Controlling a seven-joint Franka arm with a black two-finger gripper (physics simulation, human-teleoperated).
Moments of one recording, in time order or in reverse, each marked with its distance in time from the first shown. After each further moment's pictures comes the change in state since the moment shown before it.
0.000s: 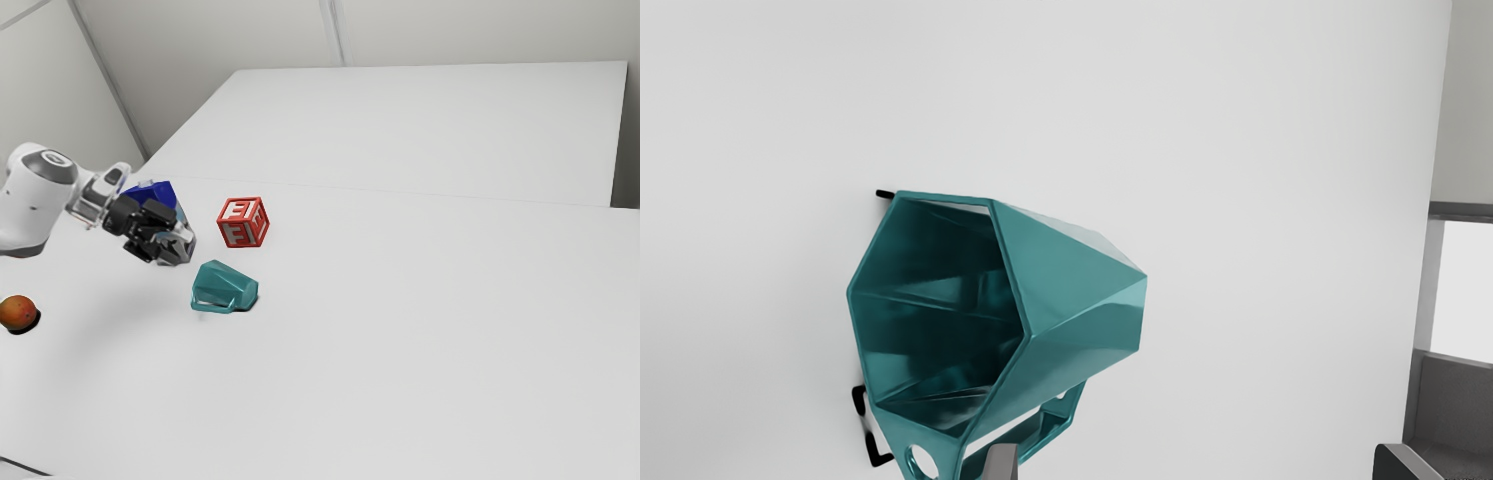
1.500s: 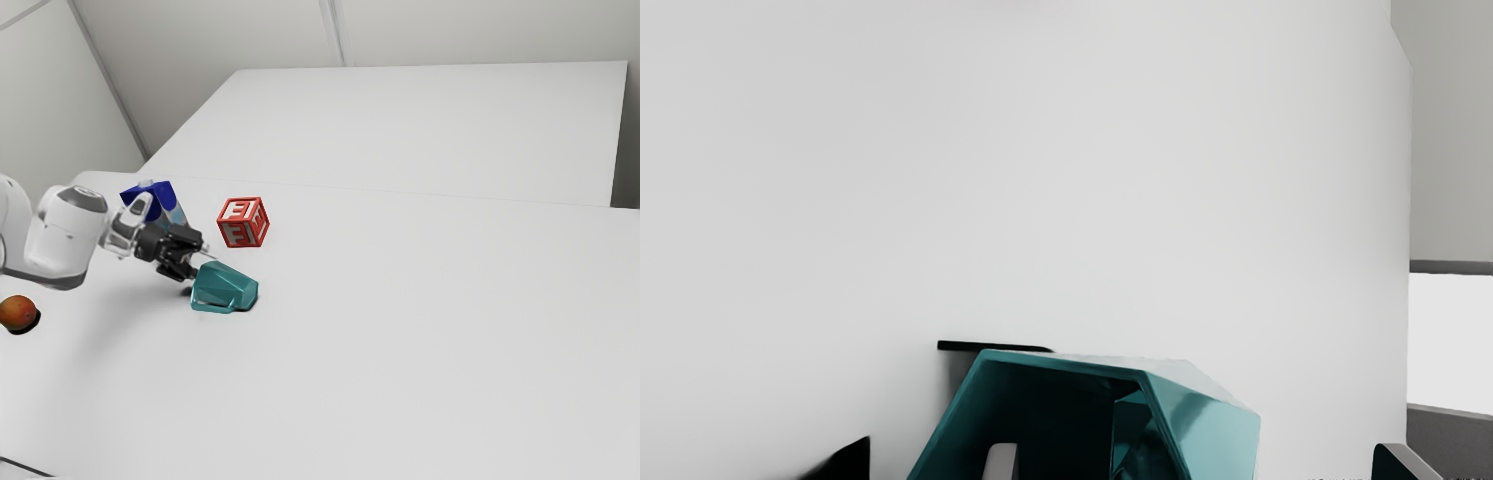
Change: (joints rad) arm -0.024 0.154 -0.010 -0.017 -0.175 0.141 0.169
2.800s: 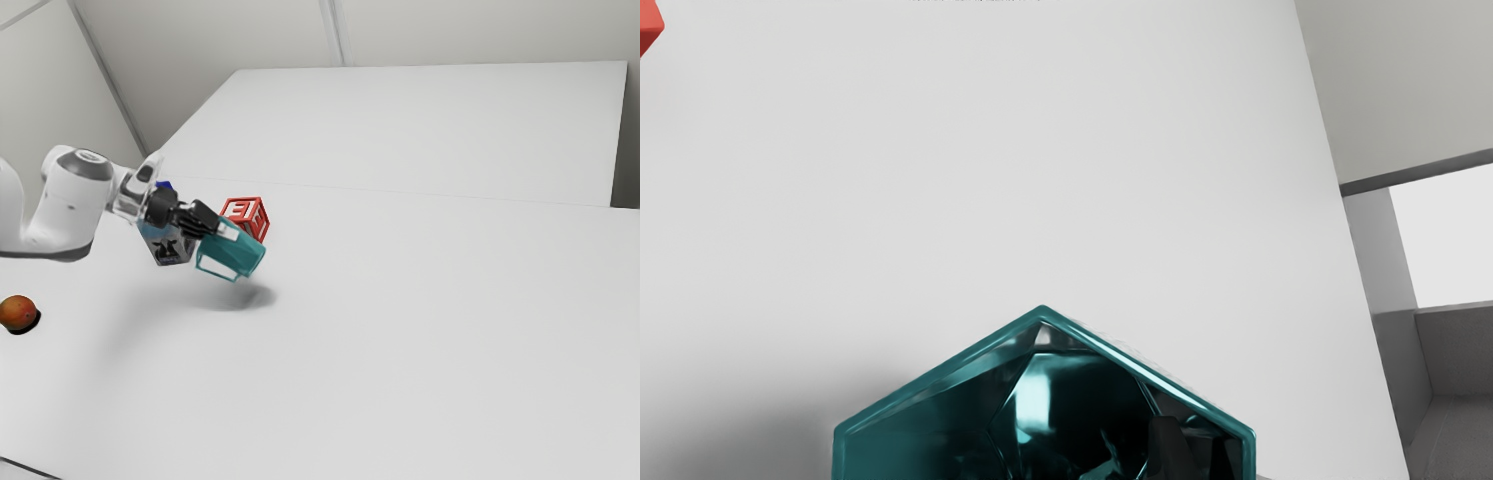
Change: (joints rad) arm -0.097 -0.207 -0.011 -0.064 -0.037 -0.031 0.105
